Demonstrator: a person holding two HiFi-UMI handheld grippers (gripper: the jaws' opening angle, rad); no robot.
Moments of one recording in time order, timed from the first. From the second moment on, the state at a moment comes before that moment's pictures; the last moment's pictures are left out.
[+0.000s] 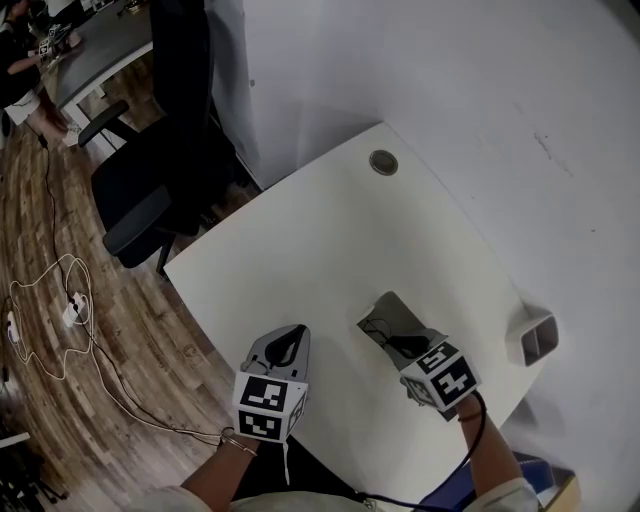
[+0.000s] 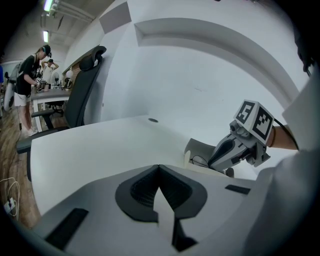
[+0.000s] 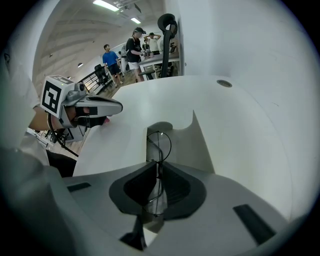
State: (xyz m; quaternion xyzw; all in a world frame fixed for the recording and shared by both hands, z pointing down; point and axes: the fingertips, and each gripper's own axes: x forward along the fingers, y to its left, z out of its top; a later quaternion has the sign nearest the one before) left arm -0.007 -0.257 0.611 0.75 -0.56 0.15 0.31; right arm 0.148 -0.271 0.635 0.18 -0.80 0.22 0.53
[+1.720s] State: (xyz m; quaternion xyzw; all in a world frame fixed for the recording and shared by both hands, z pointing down) left arm 0.019 -0.291 0.495 0.82 -0.53 0.09 0.20; right arm 0.152 -0.296 0.479 0.47 -0.81 0.13 0.31
